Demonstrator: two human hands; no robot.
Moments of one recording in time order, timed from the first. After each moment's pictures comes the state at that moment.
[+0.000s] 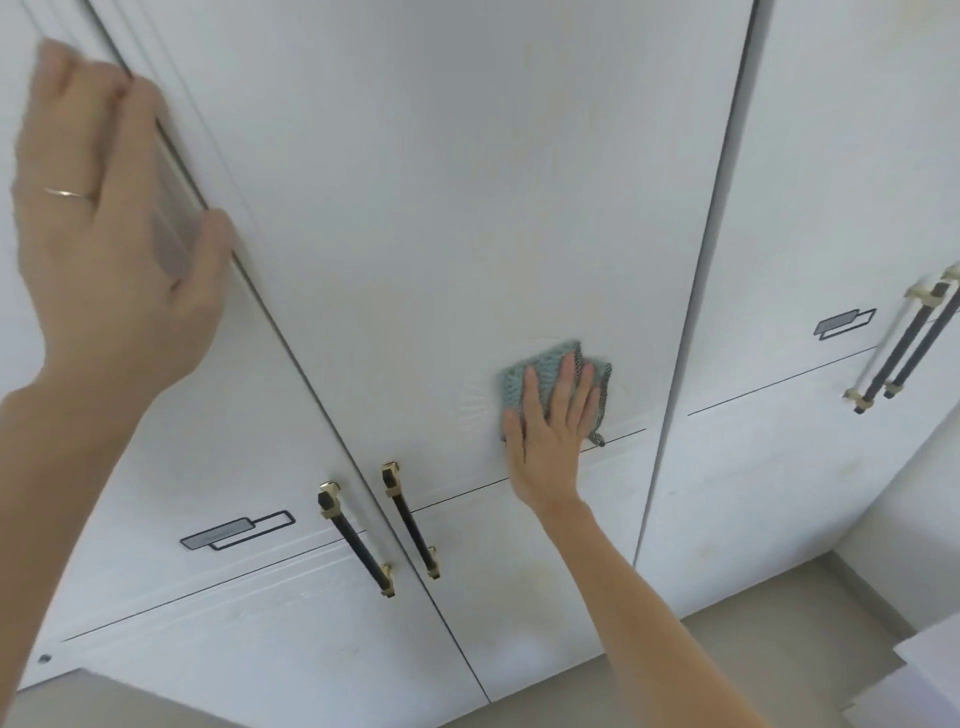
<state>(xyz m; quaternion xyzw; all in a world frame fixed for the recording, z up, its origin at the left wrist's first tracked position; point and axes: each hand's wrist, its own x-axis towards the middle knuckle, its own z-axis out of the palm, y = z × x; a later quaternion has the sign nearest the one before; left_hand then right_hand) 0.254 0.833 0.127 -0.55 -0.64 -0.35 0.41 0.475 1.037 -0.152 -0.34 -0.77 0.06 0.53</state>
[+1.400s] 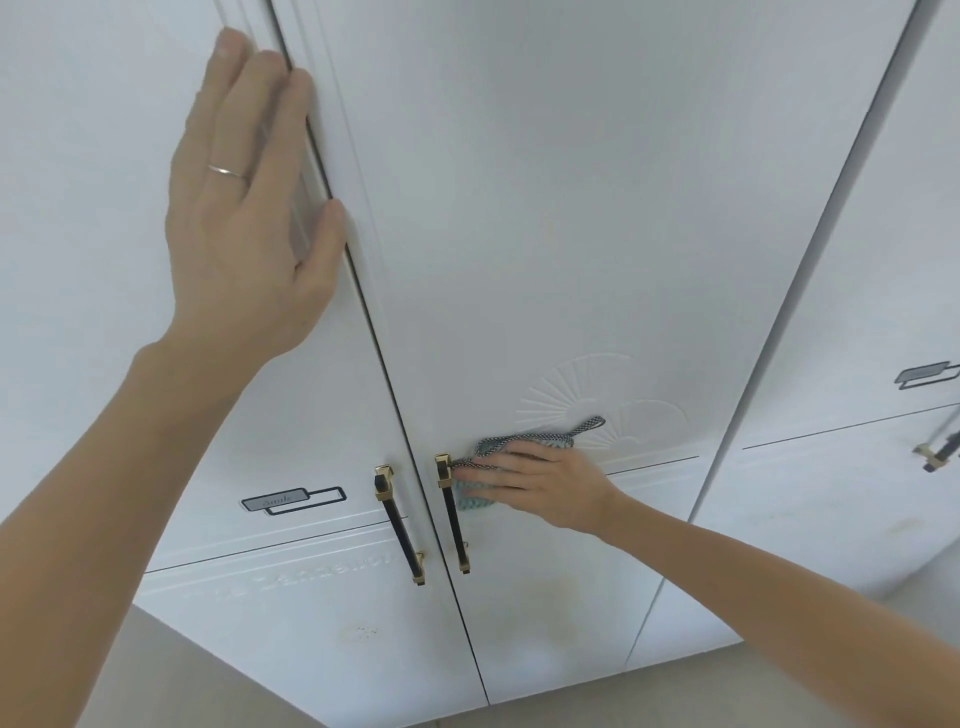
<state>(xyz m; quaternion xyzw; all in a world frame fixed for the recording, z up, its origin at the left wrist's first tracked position) 0.279 0.825 0.136 -0.55 -0.59 -0.27 0.51 0.467 1.049 -0.151 0.16 -0.88 -0.33 0.30</state>
